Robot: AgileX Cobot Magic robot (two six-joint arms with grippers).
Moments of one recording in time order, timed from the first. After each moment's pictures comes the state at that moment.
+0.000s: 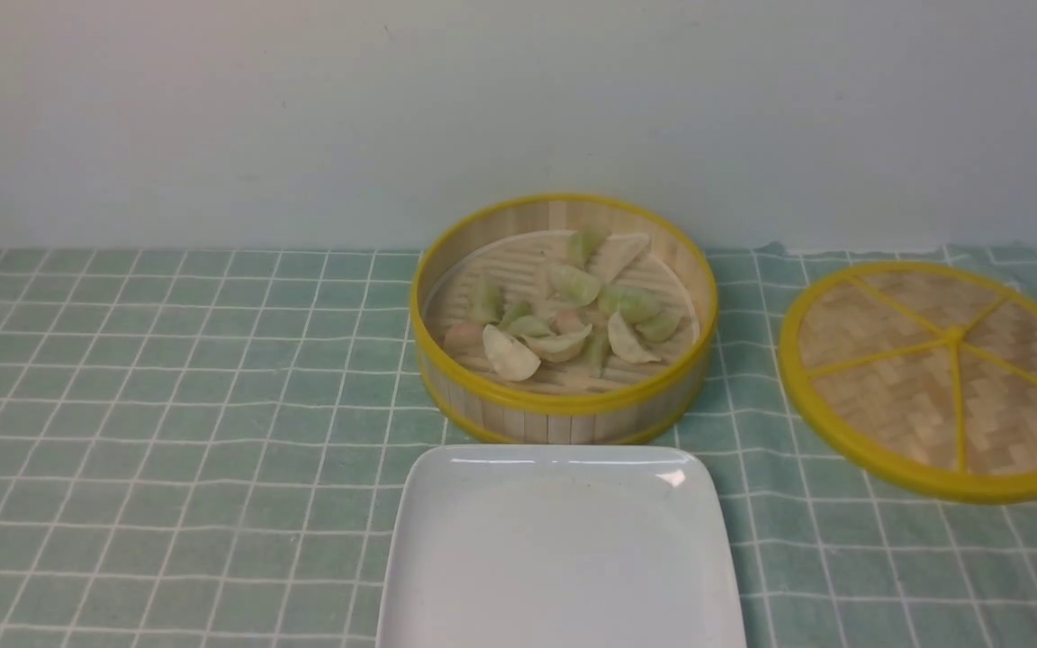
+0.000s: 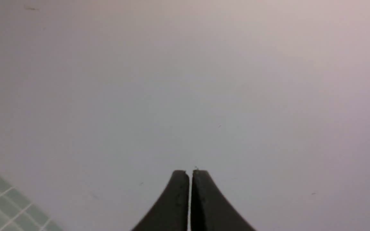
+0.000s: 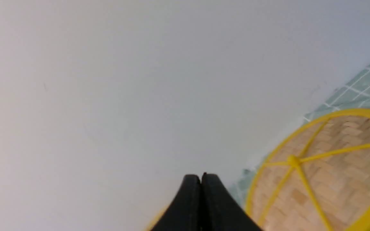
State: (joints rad) right arm -0.05 -0.02 0.03 0.72 0.03 0.24; left arm -0.06 -0.02 -0.04 -0.57 -0.28 -0.25
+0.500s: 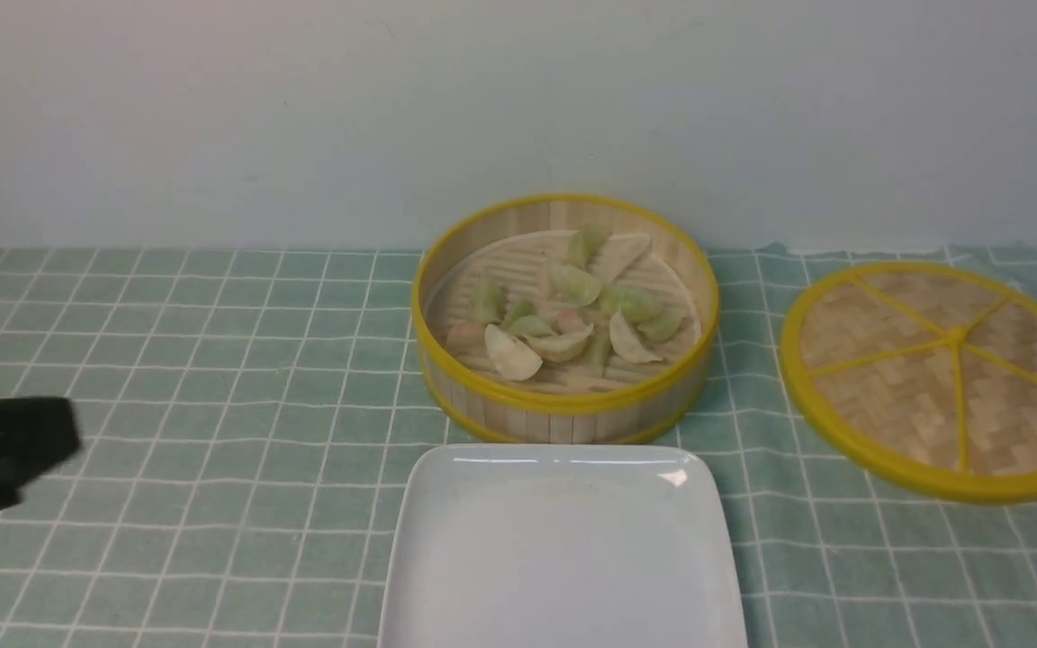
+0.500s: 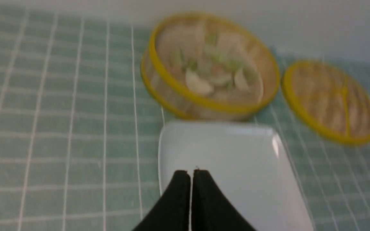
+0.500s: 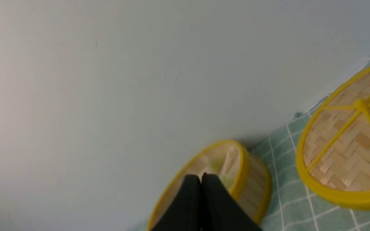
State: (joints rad) right arm -0.05 0.06 -0.22 0.80 0.48 -0.02; left arm -0.06 0.75 -0.87 -0.46 0.96 0.06
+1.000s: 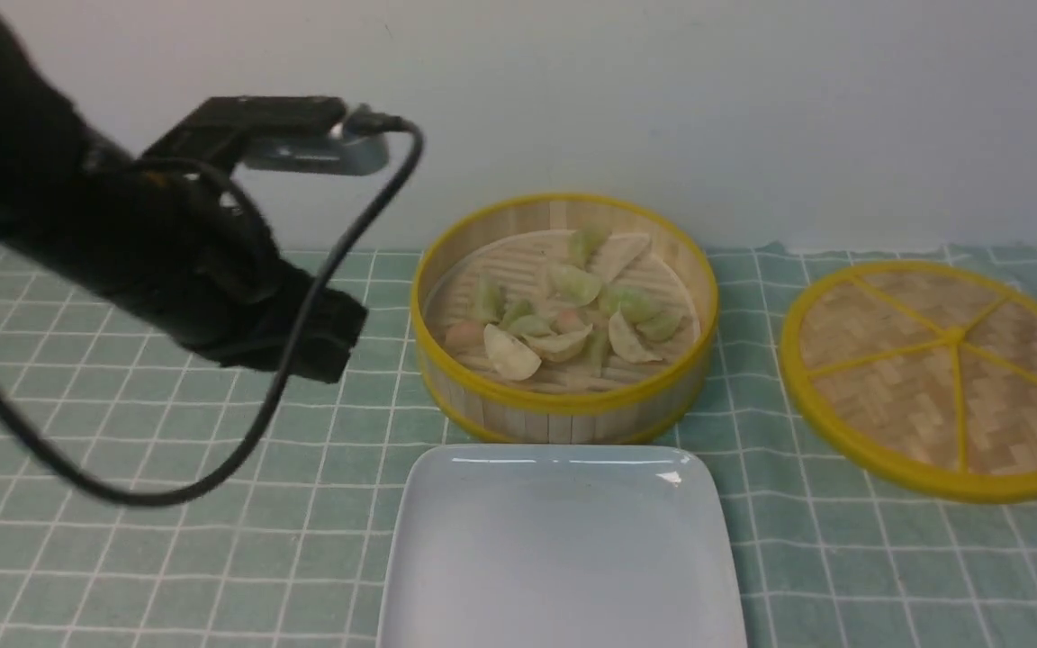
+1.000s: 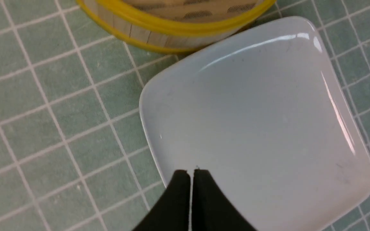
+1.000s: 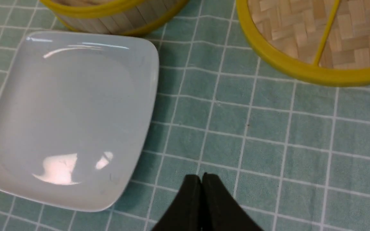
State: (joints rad) right arm -0.05 0.75 -0.80 0.38 1.18 -0.22; left arm -0.28 1.51 -1.31 -0.36 1.03 0.23
